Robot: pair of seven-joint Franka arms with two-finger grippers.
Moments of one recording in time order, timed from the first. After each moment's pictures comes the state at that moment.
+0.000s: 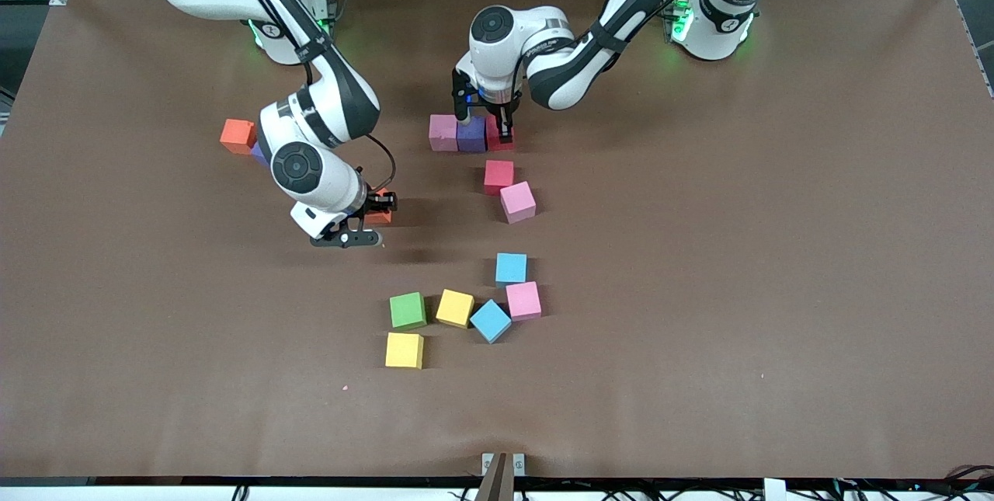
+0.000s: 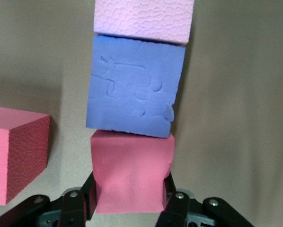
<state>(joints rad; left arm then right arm) -0.58 0.55 -0.53 -2.01 0.38 2.40 0.13 0.26 0.39 0.20 -2.00 0.04 2.22 0.41</state>
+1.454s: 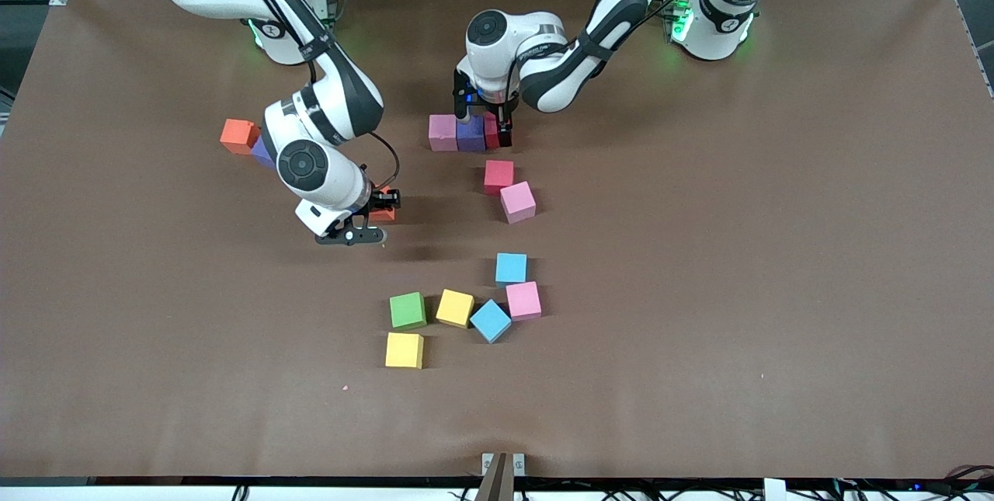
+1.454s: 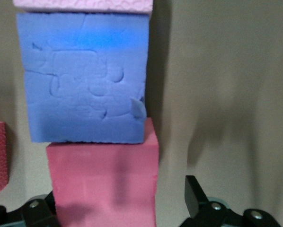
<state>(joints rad) -0.60 0.61 -0.53 -2.01 0.45 2.41 0.12 0.27 0.39 0.20 -2.01 0.04 2.22 0.41</state>
